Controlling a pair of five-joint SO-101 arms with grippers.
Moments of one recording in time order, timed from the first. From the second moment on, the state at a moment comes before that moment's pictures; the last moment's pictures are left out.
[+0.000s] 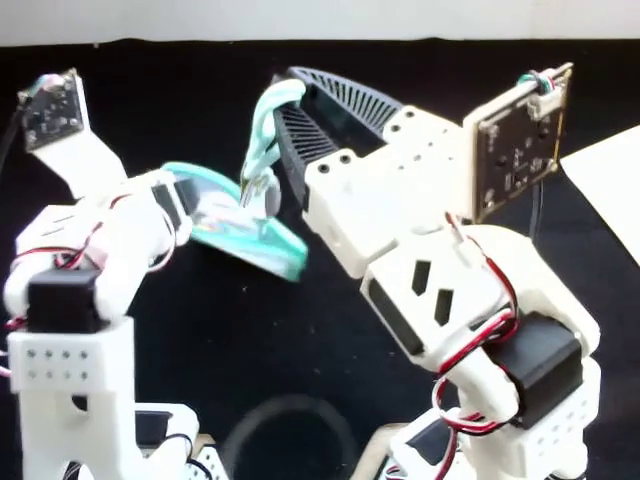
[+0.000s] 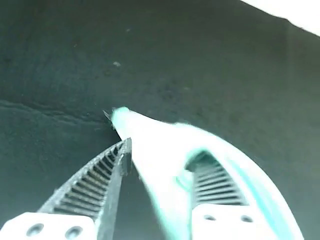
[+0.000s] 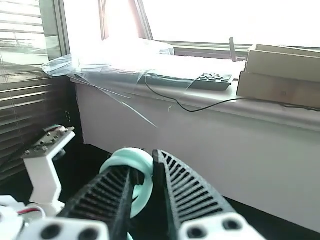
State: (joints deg) left arm -5.1 -47.6 16.8 71.3 -5.3; right arm -40.2 -38.9 -14.4 55.3 -0.2
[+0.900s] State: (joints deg) left arm -16.9 -51.0 31.5 78.2 -8.2; right arm -40.2 -38.6 -15.9 55.1 1.1
